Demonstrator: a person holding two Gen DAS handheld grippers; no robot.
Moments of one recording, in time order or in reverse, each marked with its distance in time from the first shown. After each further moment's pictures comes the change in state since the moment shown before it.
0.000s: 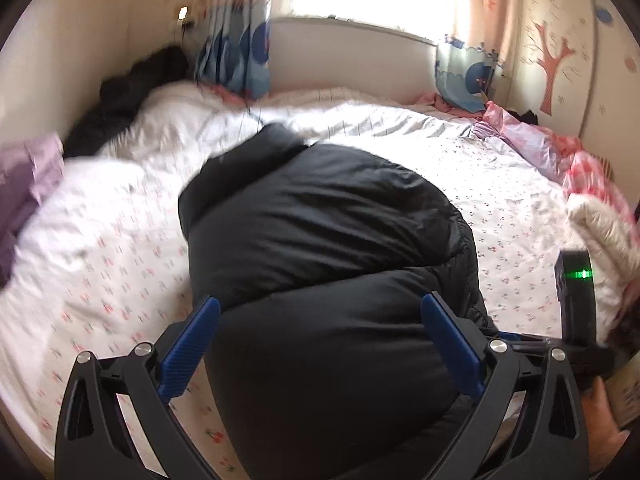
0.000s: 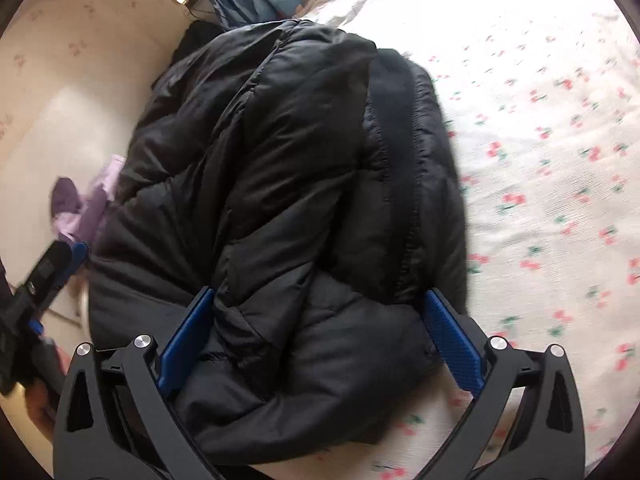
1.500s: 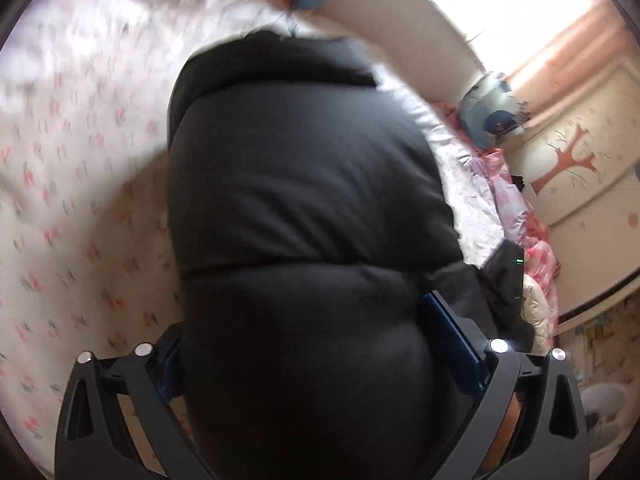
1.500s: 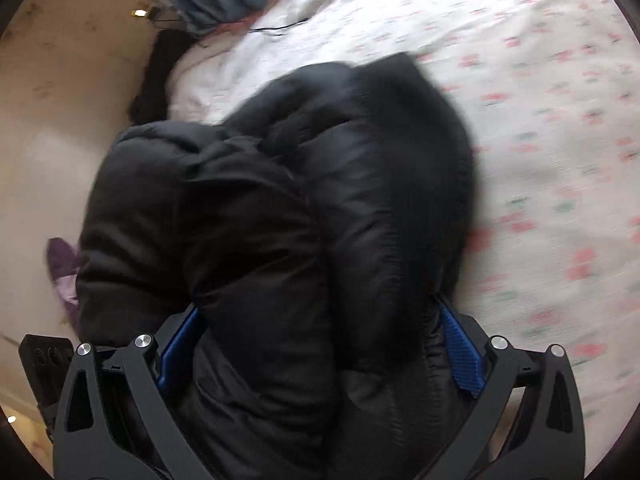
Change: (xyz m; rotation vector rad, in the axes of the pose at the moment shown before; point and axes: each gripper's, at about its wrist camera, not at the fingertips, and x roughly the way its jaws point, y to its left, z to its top) left arm 0.054 0.077 0.008 -0.385 0.175 -0.248; right arm 0.076 0.001 0.112 0.168 0.073 0.131
